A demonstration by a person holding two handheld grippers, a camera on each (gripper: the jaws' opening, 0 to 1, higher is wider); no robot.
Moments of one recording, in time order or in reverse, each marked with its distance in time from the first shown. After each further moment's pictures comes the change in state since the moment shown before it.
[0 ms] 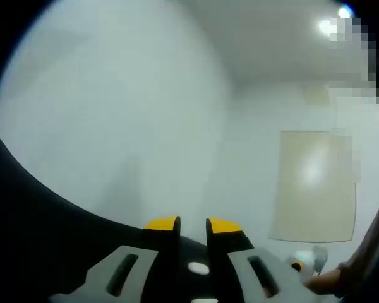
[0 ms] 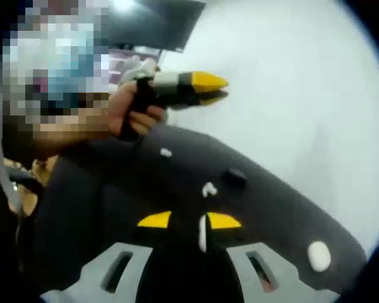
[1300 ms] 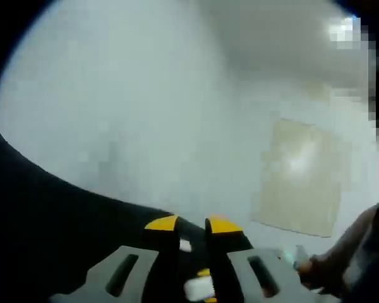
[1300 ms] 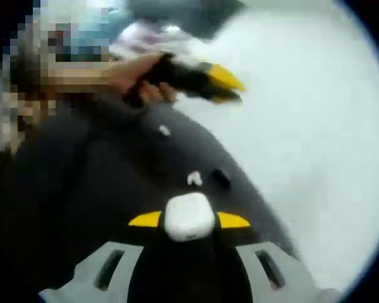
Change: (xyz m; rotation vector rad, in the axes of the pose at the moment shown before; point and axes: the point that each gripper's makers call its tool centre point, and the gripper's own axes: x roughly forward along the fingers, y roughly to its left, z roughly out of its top) left arm -0.007 -0.029 -0.053 -0.160 0.354 -0.224; right arm -0.005 -0.008 0.002 -0.508 0.007 -0.054
